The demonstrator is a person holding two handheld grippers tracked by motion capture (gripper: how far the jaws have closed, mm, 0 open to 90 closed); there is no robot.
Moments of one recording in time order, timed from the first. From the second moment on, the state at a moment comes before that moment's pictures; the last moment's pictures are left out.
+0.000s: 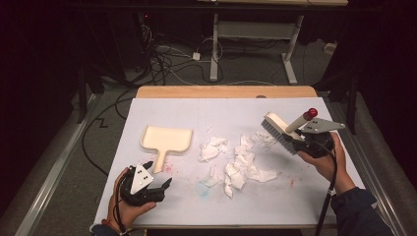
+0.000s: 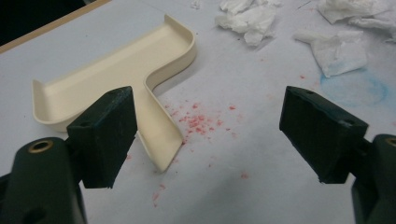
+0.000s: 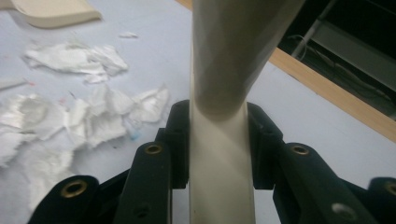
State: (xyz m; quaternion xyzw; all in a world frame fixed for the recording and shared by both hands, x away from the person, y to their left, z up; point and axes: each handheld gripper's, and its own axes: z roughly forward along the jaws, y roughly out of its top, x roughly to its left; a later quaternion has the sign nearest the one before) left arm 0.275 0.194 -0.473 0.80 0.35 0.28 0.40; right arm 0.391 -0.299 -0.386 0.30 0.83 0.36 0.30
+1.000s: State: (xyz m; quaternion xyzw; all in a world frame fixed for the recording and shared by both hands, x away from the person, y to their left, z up) left arm 0.272 0.193 -0.473 0.81 0.34 0.27 0.39; right arm 0.430 -0.243 -0.428 0.28 0.86 0.28 0.32
